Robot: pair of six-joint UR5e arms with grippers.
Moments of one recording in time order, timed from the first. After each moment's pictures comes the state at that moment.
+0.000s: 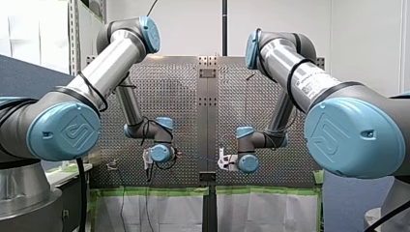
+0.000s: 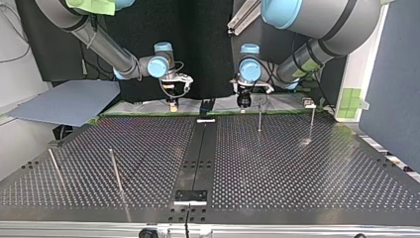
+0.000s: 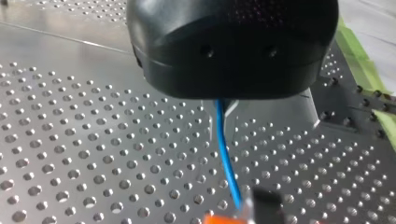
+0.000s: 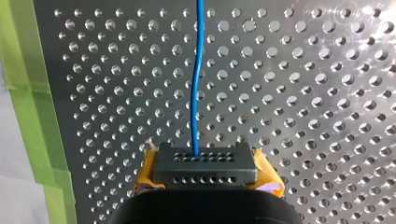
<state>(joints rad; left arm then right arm) -0.31 -2.35 -1.83 -2.28 -1.80 -1.72 2.11 -0.59 1.51 -0.73 1.66 1.59</state>
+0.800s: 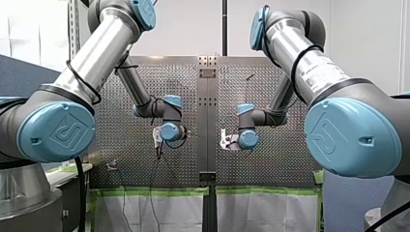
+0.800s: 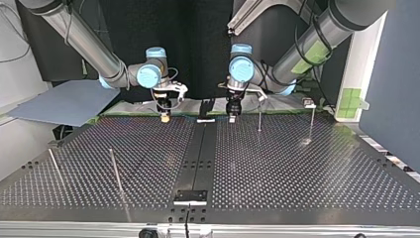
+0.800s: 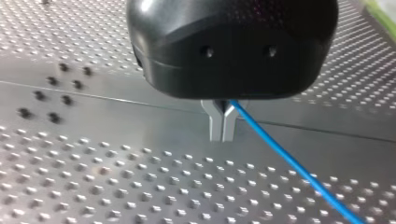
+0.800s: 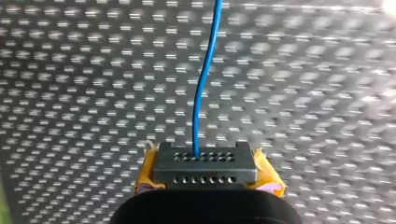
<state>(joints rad) -0.39 -2.16 -1.80 -2.40 -1.85 -1.69 2.10 -0.75 1.49 -0.53 1.70 1.57</state>
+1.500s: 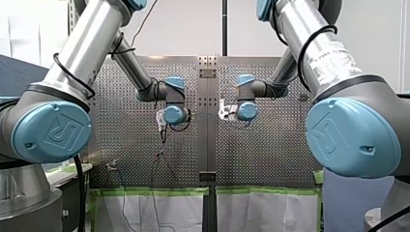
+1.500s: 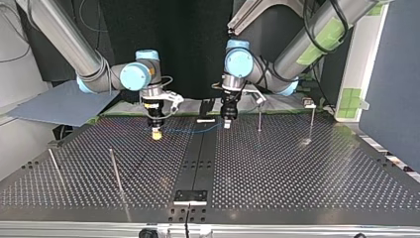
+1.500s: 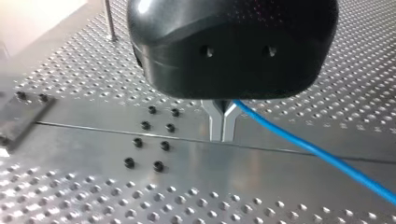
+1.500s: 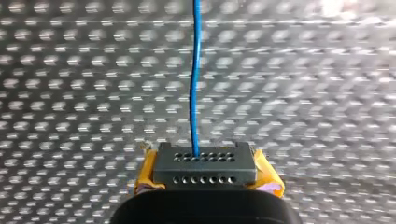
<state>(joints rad) -0.44 -2.02 -1.80 -2.44 -1.87 -1.69 2.11 -0.96 1.49 -0.50 1.70 1.58</state>
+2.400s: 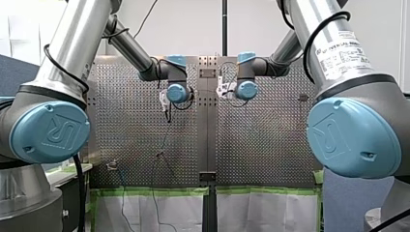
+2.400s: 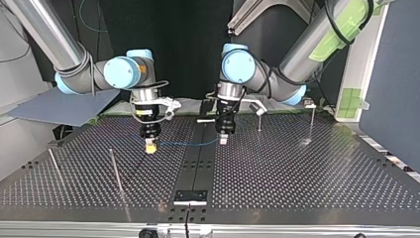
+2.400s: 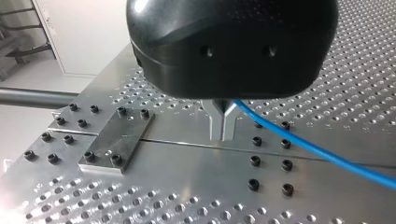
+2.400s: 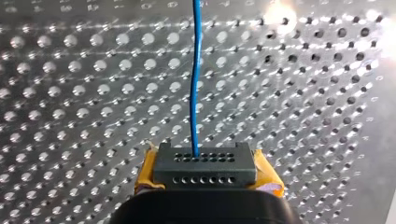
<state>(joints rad) -0.46 -1.91 -1.69 -2.55 -1.89 -1.72 2.13 -1.09 1.46 -0.48 1.66 1.58</state>
